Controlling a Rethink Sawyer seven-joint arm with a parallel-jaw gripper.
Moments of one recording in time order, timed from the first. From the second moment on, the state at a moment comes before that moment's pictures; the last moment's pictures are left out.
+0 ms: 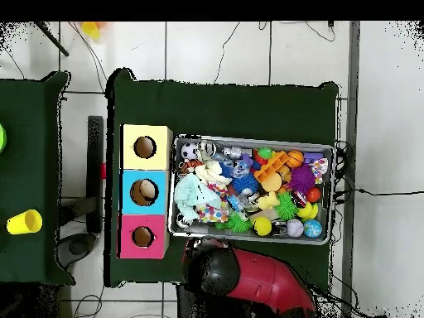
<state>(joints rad) -0.35 -0.99 0.04 2.18 -0.05 0.50 1.57</state>
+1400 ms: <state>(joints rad) -0.83 -0.64 0.14 2.05 -0.45 0.33 1.57</state>
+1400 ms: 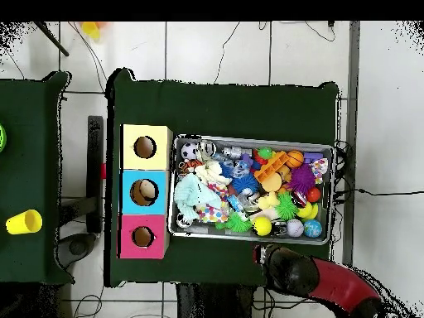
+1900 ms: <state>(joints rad) -0.85 -0.48 0.13 1.98 -0.53 0.26 1.57</state>
